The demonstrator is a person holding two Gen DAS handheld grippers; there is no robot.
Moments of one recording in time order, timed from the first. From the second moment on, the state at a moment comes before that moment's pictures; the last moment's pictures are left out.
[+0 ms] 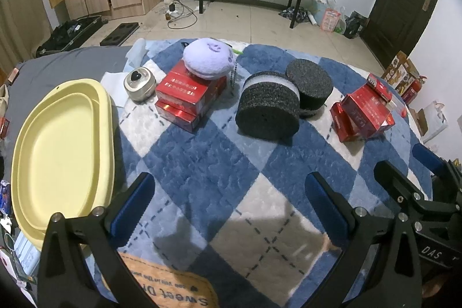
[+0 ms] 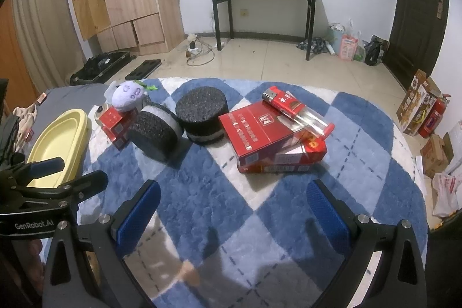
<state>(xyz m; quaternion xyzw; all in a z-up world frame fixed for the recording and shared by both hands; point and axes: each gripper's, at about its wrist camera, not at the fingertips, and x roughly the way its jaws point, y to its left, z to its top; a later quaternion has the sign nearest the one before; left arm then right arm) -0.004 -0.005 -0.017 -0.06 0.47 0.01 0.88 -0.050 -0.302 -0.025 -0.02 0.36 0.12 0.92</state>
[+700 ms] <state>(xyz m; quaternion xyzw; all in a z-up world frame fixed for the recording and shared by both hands) -0.005 -0.006 -0.017 -0.06 0.48 0.01 0.88 -0.050 -0.302 -0.025 -0.02 0.36 0.12 0.92</state>
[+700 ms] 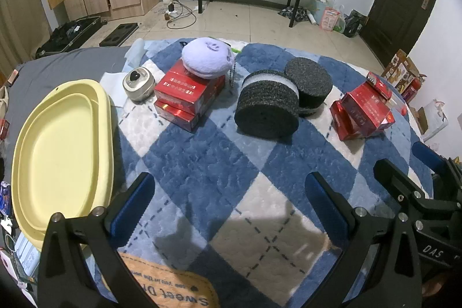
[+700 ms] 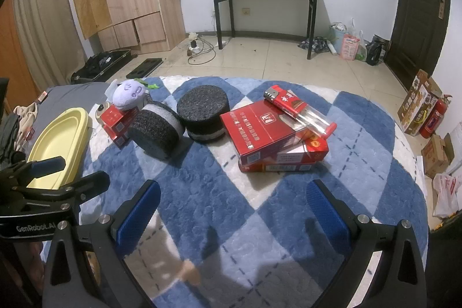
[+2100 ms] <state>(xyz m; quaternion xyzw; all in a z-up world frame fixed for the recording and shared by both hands) 0.097 -0.018 -0.052 -0.09 0.48 -0.09 0.87 0.051 -0.354 -0.033 -0.02 0.32 0.17 0.93</state>
